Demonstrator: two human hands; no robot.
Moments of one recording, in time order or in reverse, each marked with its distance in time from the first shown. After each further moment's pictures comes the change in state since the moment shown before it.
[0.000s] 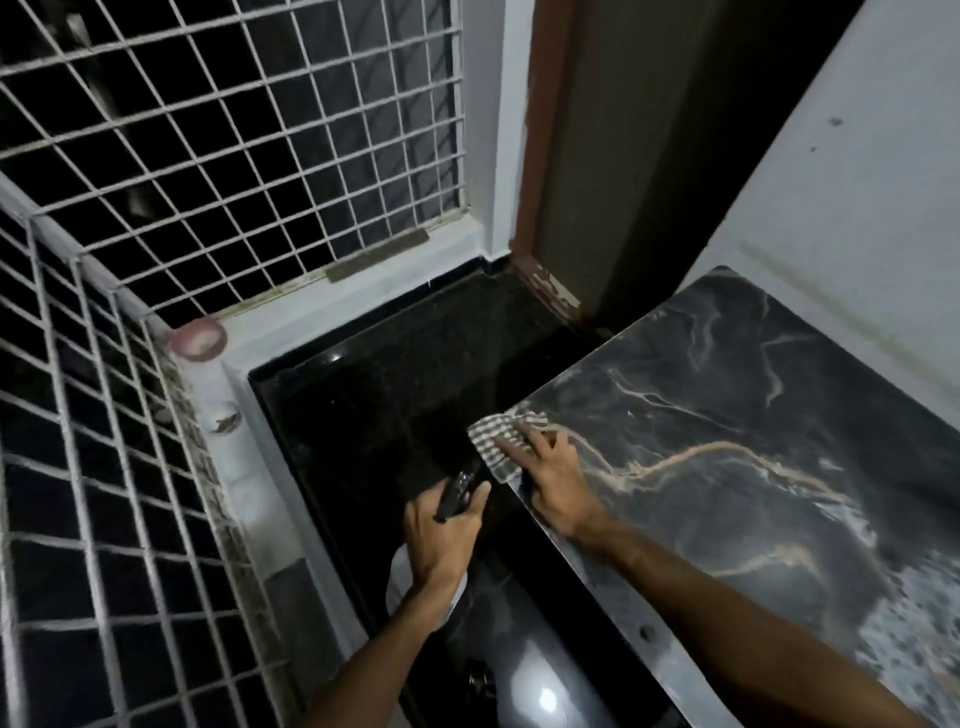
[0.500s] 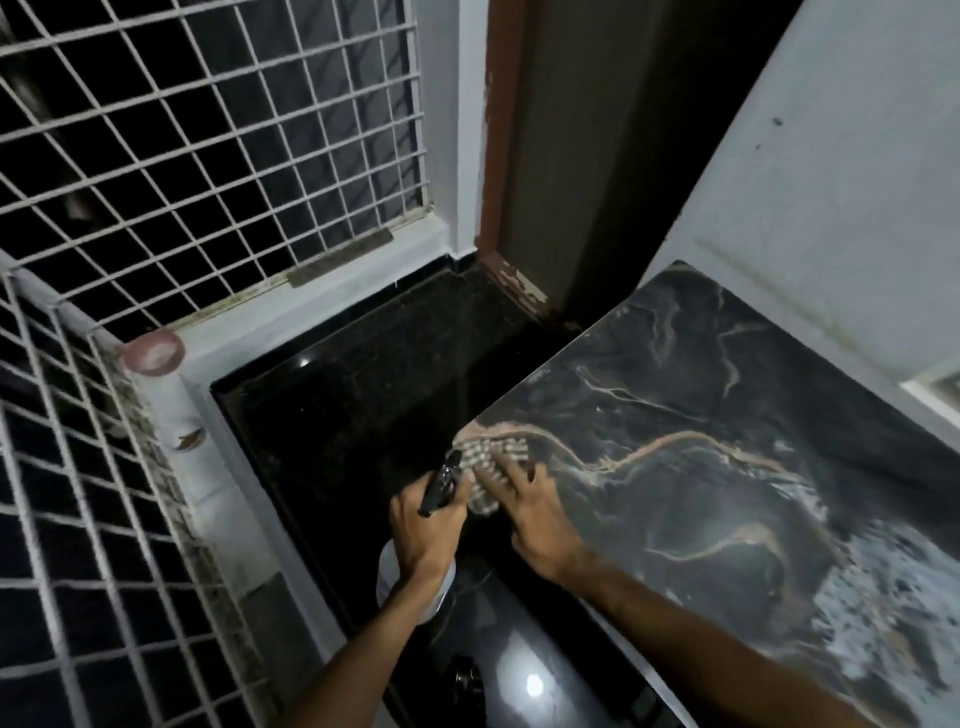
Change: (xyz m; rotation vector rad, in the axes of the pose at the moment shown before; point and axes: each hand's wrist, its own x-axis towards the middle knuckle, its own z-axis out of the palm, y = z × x) left_hand 0.015 0.007 0.008 -0.006 -0.033 0.076; right_hand -0.041 -0.023 0.005 -0.002 -0.058 0.021
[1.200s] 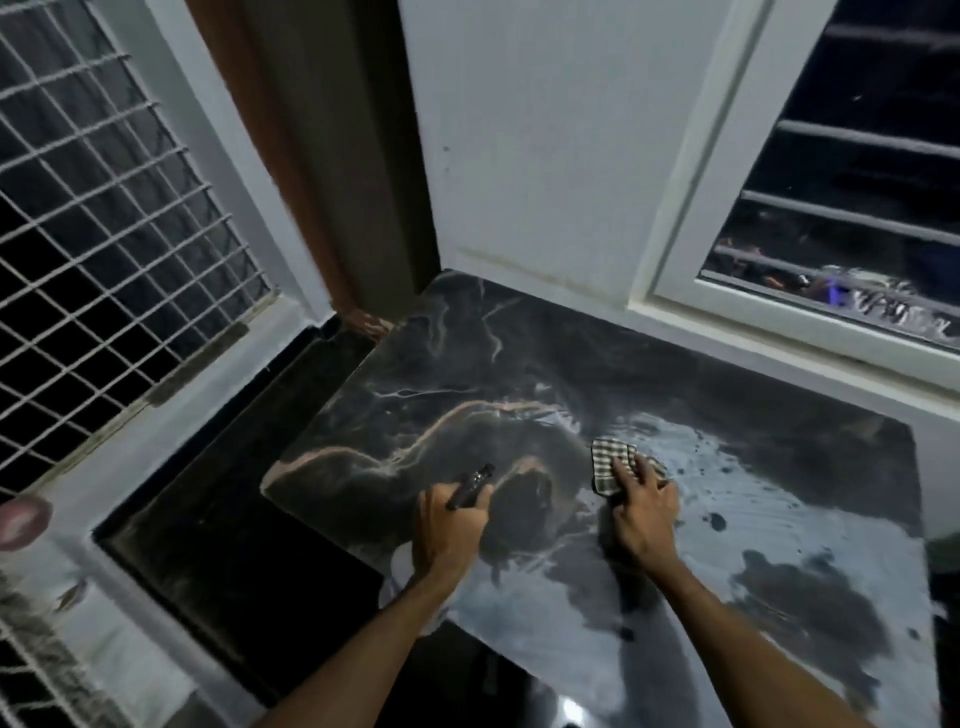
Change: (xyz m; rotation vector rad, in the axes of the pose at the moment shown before) left_hand -0.192 0.182 0.146 0.090 -0.382 0.211; right_hand -0.309 0.245 -0.055 0.137 0.302 1.054
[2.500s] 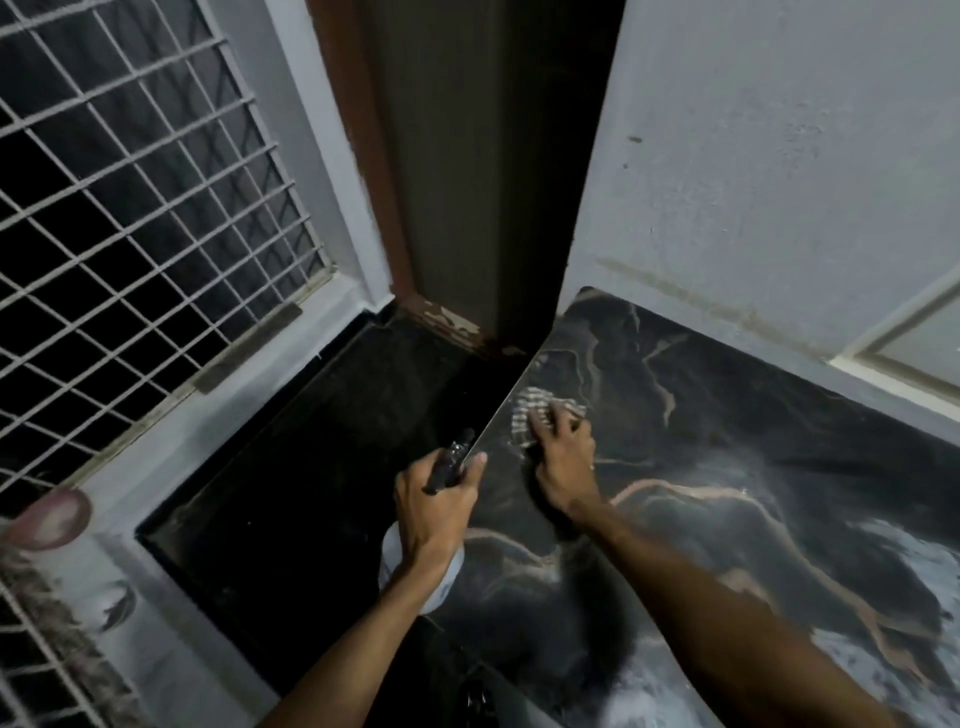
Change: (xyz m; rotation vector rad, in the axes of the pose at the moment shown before) left_hand 0.246 -0.105 -0.156 -0.094 0.156 -0.015; right_hand 0.113 -0.380 0.096 0.017 0.008 -0.476
